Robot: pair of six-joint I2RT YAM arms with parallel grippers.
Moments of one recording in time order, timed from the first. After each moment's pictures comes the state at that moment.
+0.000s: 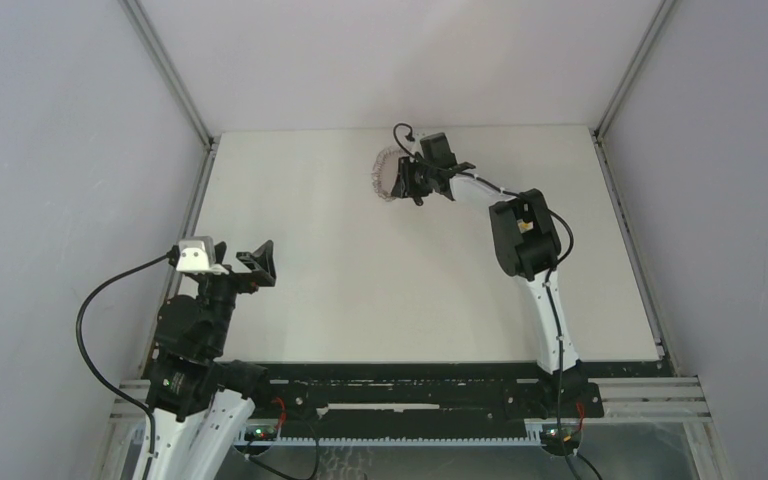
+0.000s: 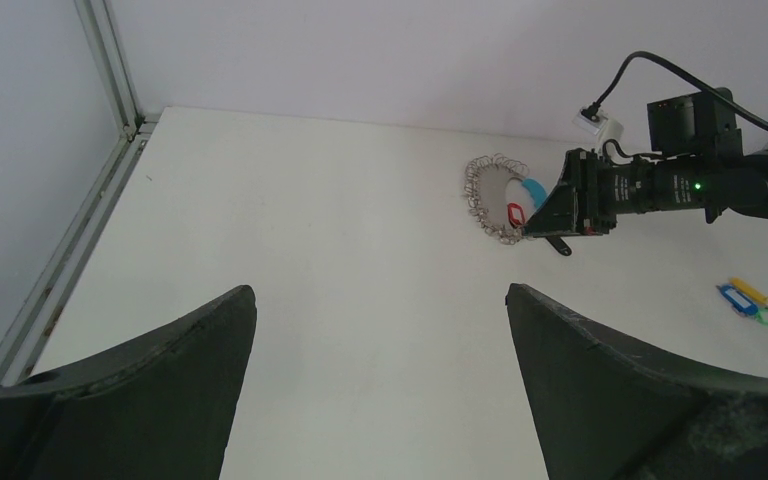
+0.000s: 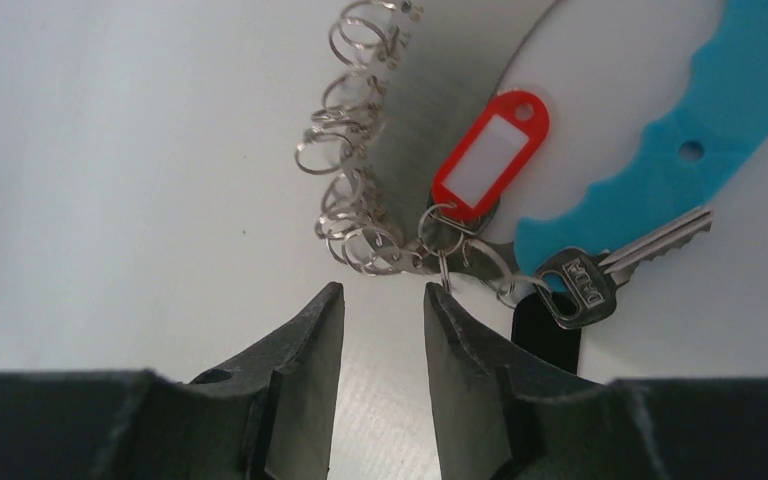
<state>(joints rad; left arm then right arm) -0.28 0.23 0.61 -0.33 -0.20 -0.16 0.42 2.38 1.86 -0.19 -0.35 0.30</state>
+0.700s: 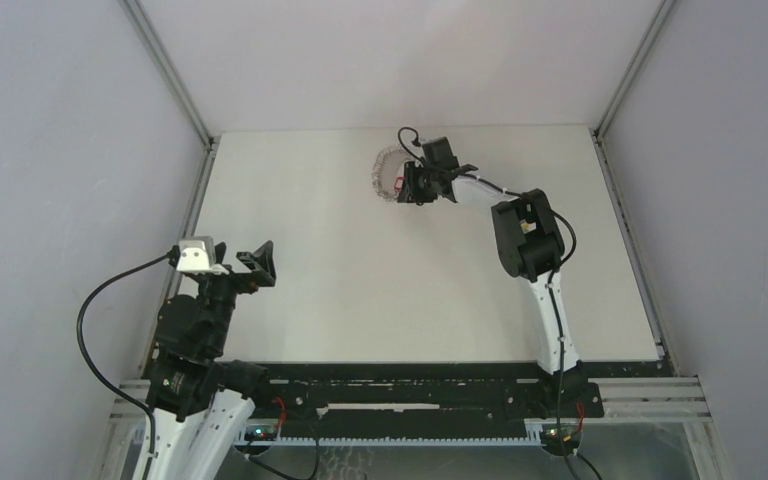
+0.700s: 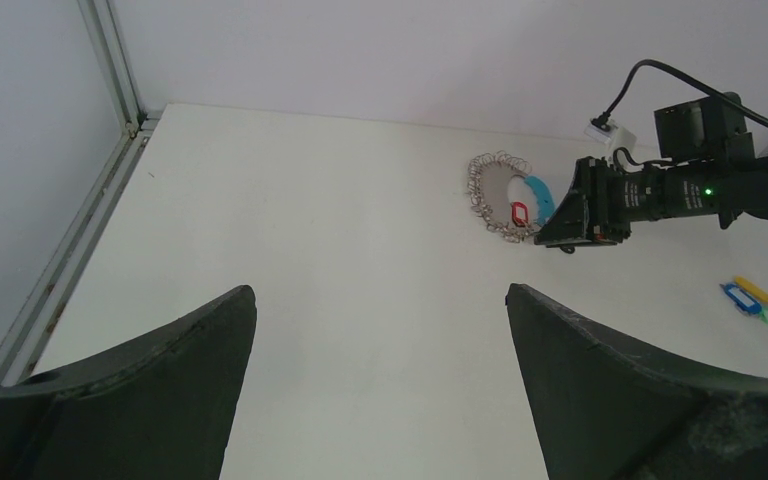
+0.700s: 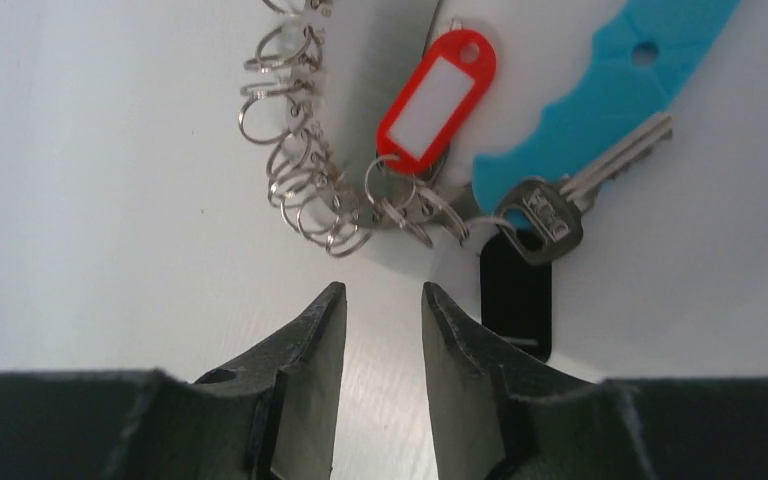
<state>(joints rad) -0.28 0.23 0.61 -0.34 -0.21 -0.16 0.41 2.38 1.84 -0.25 -0.30 0.37</state>
